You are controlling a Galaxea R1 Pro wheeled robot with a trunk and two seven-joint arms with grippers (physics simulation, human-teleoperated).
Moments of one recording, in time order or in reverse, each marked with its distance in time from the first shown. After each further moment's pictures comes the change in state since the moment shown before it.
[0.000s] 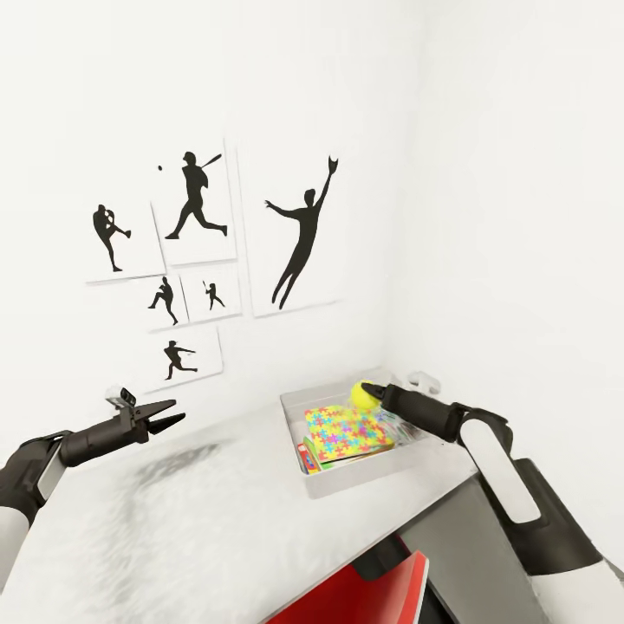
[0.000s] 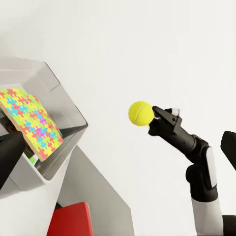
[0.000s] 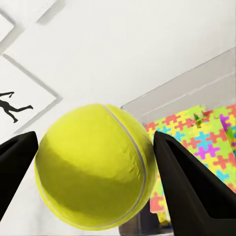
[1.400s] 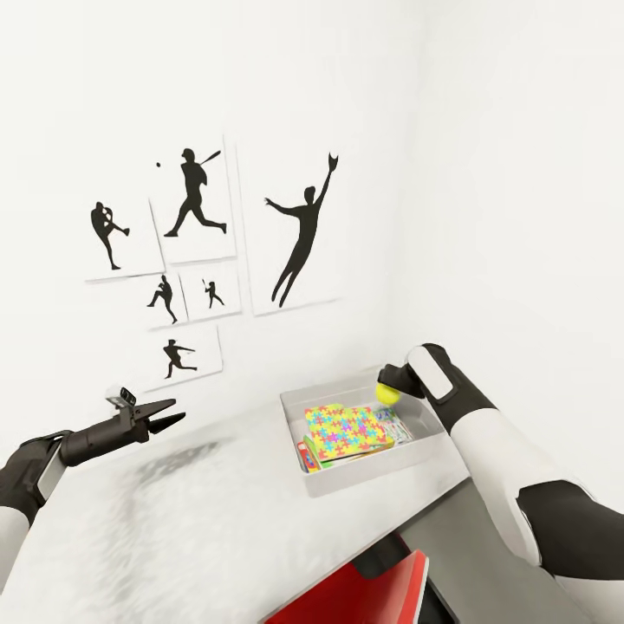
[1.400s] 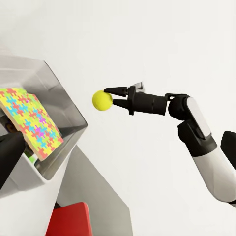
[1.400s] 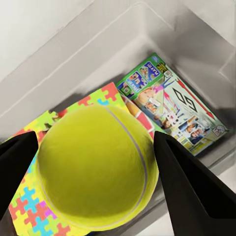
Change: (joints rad) left arm 0.000 0.000 -0.003 -0.003 0.006 0.004 -0.001; right arm -0.535 0.172 -0.001 0.866 0.138 0.026 -0.434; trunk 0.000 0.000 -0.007
